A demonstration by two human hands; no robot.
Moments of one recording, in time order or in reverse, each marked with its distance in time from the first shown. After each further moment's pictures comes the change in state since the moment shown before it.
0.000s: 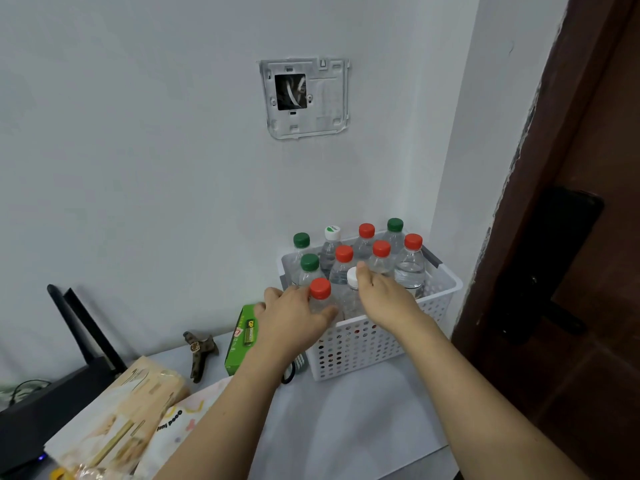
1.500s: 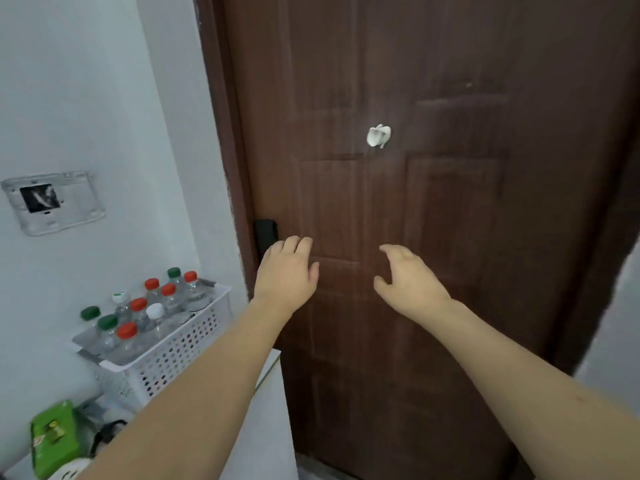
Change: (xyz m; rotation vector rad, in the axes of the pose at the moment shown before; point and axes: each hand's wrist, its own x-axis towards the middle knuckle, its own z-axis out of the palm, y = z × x) left_hand -0.200 0.232 -0.067 -0.059 0.186 1.104; right_hand -0.429 0.026 -0.197 -0.371 0.709 0.465
